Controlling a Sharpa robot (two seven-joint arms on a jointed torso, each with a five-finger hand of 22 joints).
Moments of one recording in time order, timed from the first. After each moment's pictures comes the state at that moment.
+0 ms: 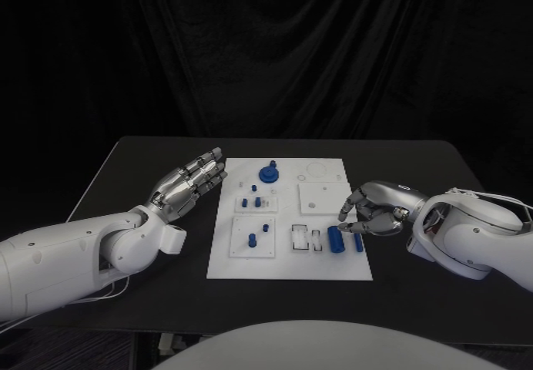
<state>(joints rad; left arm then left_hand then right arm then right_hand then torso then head) 1.06 -0.97 -0.21 1.50 0.00 0.09 0.68 1.34 0.28 -0.10 0.12 0.46 0.17 0.06 0.02 0.03 0.03 0.08 0.01 0.01 0.00 0.16 0.00 0.00 0.08 0.00 0.16 0.00 0.01 1.22 -1.11 -0.25 1.83 -1.34 -0.27 -0.11 1.34 -0.05 0.13 0.25 0.30 0.94 0.10 0.31 0.27 1.43 0.02 1.52 1.30 1.46 -0.04 1.44 1.26 0.10 1.43 0.07 1.13 1.31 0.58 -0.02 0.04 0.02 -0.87</state>
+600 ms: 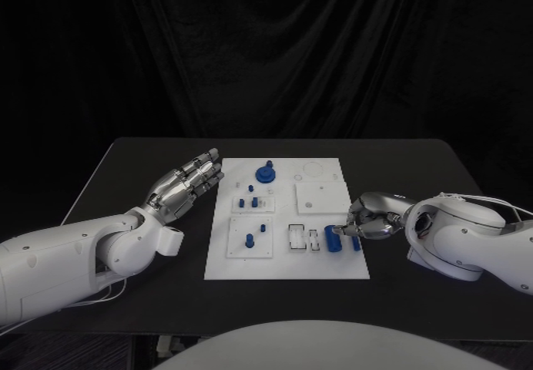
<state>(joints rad) 1.06 -0.97 -0.21 1.50 0.00 0.08 0.68 1.34 0.28 -0.10 0.12 0.46 0.17 0.06 0.02 0.03 0.03 0.08 0.01 0.01 0.00 0.16 0.00 0.00 0.08 0.00 0.16 0.00 0.01 1.20 -1.08 -0.25 1.83 -1.31 -0.19 -0.35 1.02 0.01 0.05 0.29 0.26 0.85 0.04 0.69 0.62 1.46 -0.03 1.57 1.31 1.47 -0.08 1.56 1.31 0.05 1.46 0.03 1.42 1.31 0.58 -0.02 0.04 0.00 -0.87</state>
